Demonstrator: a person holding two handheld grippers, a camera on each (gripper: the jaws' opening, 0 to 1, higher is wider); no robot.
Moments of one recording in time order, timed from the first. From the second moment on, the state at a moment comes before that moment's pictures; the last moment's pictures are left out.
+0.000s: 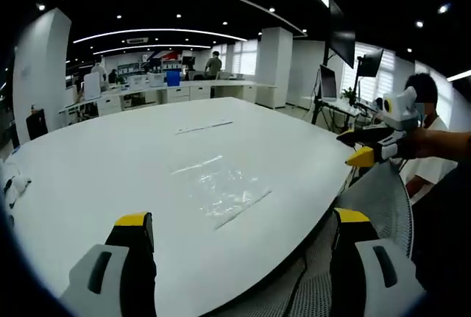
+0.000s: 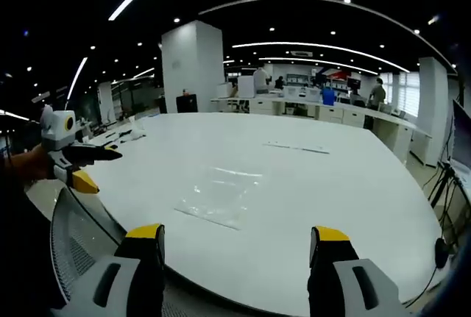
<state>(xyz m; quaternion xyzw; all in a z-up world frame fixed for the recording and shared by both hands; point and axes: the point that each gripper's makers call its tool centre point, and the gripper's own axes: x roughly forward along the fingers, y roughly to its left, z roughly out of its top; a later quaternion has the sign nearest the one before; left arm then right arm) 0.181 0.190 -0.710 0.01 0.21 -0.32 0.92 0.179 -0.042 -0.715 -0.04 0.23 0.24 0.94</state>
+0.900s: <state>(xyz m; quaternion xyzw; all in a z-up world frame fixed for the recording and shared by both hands) 0.193 0.193 -0.719 0.03 0.23 -0.32 0.92 0.192 -0.035 -0.716 -0.04 0.23 0.26 0.94</state>
